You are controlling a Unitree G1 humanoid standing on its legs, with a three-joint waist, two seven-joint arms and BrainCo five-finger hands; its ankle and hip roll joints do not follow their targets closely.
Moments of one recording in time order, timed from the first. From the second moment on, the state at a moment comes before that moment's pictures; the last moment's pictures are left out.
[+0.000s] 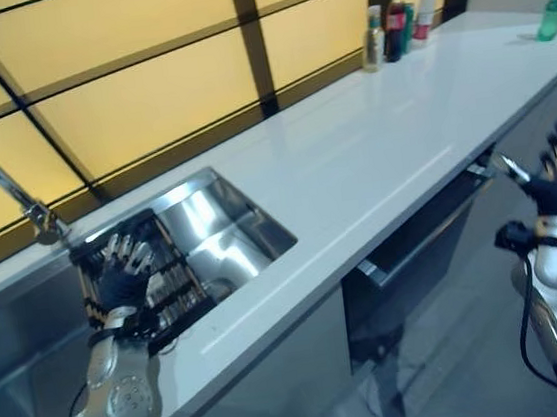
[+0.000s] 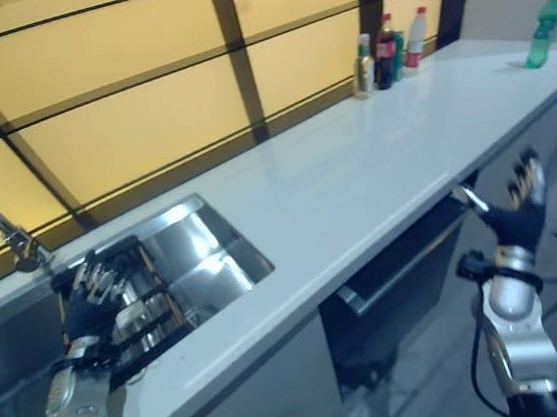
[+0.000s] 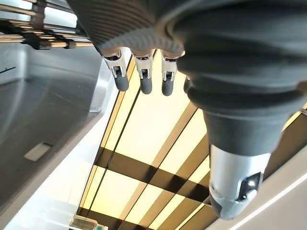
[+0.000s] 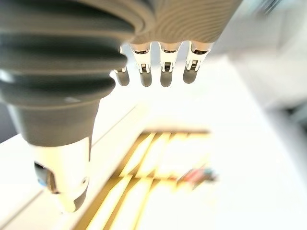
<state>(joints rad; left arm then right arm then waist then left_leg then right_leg) -0.01 0.34 0.16 0.10 -0.85 -0.14 -0.11 -0.14 -0.55 -0.14 -0.16 0.25 -0.16 -0.39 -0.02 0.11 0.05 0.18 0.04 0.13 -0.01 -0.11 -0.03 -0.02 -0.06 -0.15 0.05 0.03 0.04</state>
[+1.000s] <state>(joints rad) -0.11 0.29 0.00 0.06 -0.74 -0.03 0.11 -0.35 -0.25 0.41 0.26 0.38 -0.06 -0.22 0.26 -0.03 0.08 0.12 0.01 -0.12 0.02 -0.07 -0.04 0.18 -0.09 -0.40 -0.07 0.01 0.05</state>
